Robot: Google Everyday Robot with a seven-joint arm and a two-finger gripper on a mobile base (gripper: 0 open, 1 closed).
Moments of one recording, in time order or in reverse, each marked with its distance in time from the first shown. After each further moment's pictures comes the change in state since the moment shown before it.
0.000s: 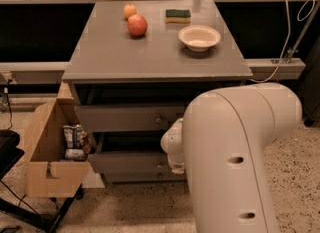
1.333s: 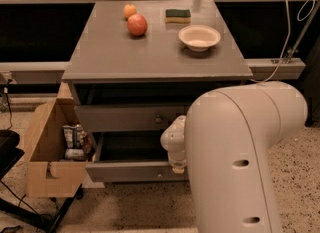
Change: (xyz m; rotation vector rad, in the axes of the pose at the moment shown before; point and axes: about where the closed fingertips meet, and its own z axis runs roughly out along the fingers) arm 0.001 -0.001 -0.013 -0.001 0.000 0.000
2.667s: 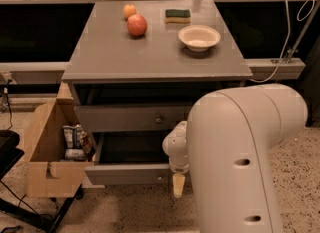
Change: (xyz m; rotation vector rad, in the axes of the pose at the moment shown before) arm 0.006 0.017 0.013 -0.028 -0.004 0.027
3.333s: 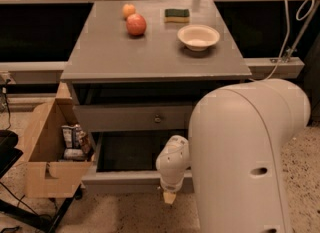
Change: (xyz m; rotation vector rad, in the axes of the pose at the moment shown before) arm -0.030 0.077 -0.004 -0.045 -0.063 0.022
